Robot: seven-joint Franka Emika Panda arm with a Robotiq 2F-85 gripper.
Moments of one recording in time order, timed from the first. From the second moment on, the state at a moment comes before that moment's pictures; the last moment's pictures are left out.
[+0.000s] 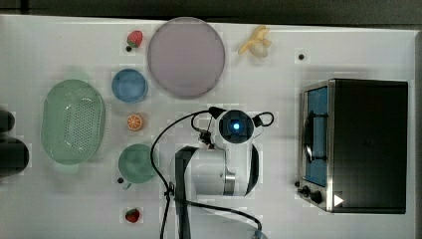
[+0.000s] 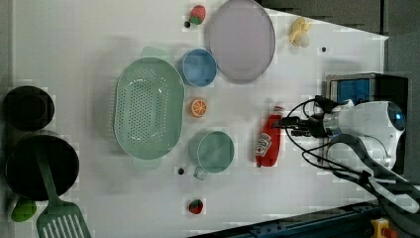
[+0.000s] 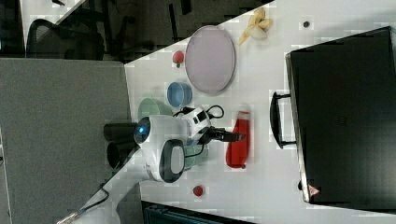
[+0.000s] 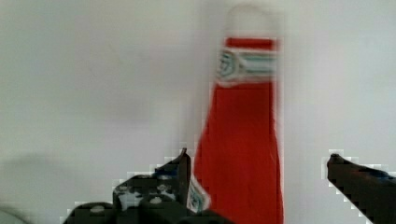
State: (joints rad) arm -0.19 0.26 0.12 -2.40 -0.04 0.96 -0.55
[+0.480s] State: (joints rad) arm -0.19 -0.03 0.12 -2.29 -0.04 0.76 -0.40
